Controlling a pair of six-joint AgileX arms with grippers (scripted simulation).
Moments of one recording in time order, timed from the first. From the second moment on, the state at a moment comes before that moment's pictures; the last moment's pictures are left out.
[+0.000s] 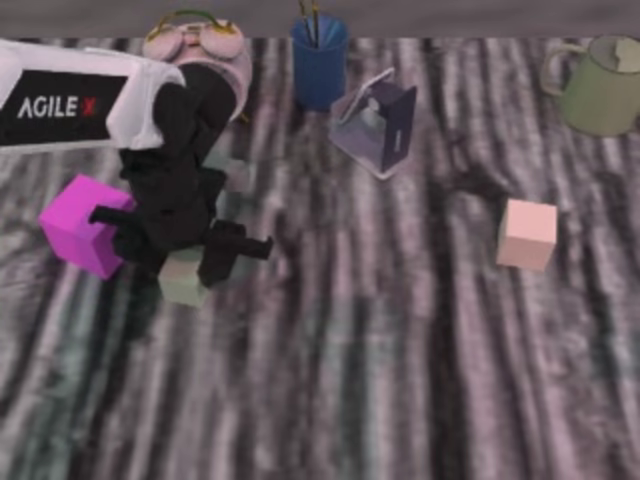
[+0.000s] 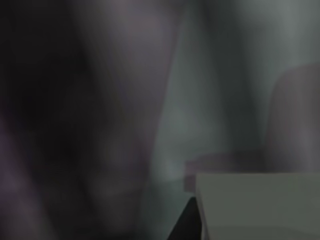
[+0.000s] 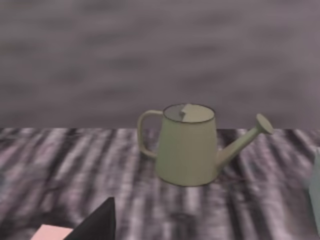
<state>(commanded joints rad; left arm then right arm) -0.38 2.16 1.40 -0.82 0.00 -0.09 0.00 0.00 0.00 0.00 0.00 0.00</state>
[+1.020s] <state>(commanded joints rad) -0.36 2.03 1.57 -1.07 0.00 -0.09 0.00 0.00 0.00 0.00 0.00 0.00</state>
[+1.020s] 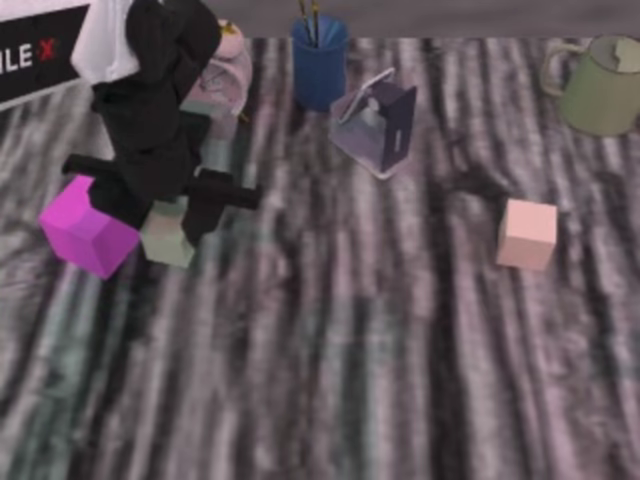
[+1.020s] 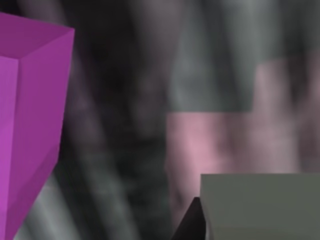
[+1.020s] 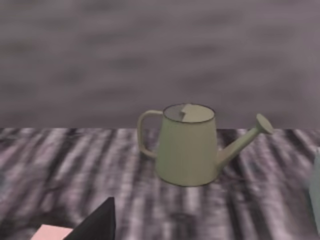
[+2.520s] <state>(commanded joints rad) -0.94 2.43 2.30 -1.41 -0.02 -0.92 0.00 0.00 0.00 0.00 0.00 0.00</state>
